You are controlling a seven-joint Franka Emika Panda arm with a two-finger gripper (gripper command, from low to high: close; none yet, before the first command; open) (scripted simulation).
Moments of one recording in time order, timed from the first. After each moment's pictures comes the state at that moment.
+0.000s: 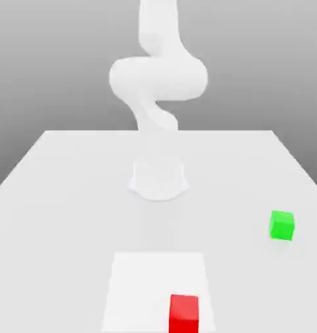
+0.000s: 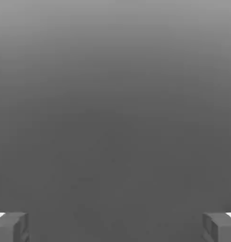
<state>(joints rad) -0.01 -0.71 0.02 -2.31 -0.01 2.33 0.82</state>
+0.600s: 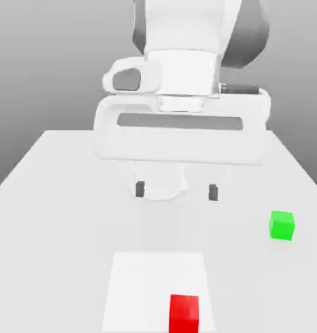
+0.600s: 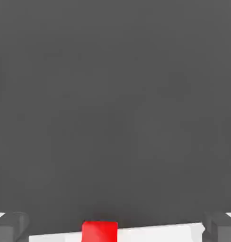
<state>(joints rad) -0.03 -0.05 0.09 -2.39 -0.07 2.56 0.97</state>
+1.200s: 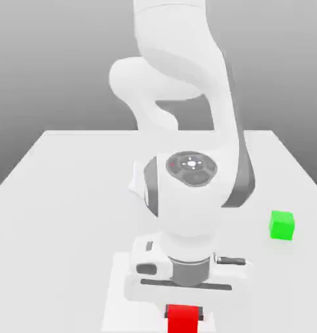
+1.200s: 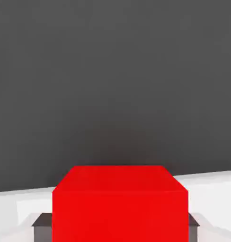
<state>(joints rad) 0.00 0.41 0.07 -2.40 -0.09 2.81 1.03</state>
